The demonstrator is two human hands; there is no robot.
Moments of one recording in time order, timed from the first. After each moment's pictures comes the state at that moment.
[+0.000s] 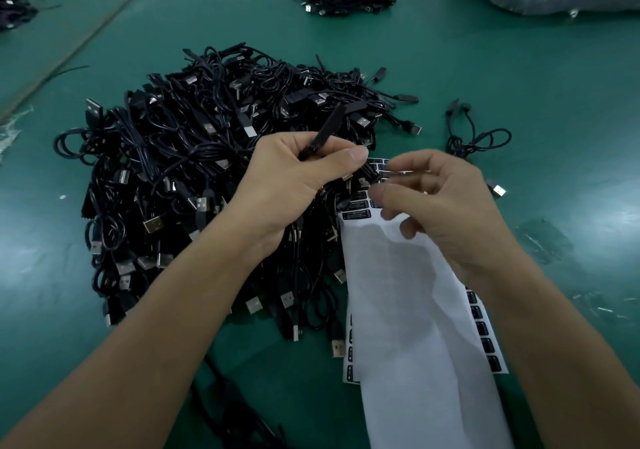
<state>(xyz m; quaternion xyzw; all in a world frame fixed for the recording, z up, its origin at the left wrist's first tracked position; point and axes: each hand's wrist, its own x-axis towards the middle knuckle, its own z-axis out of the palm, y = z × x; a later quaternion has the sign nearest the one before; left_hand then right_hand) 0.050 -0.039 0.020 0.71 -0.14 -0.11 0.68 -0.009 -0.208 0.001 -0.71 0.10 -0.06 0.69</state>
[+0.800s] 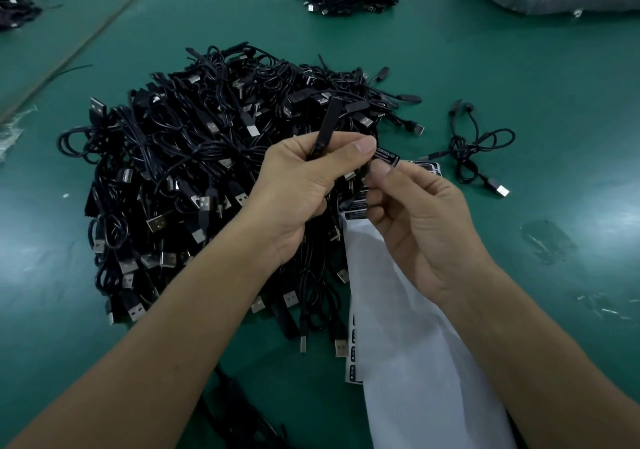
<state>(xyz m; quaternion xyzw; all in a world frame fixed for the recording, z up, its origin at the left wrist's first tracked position) 0.037 -0.050 0.025 0.62 -0.08 -0.14 0.76 -0.005 -0.179 -0.011 -0.46 0.09 -0.04 0.88</state>
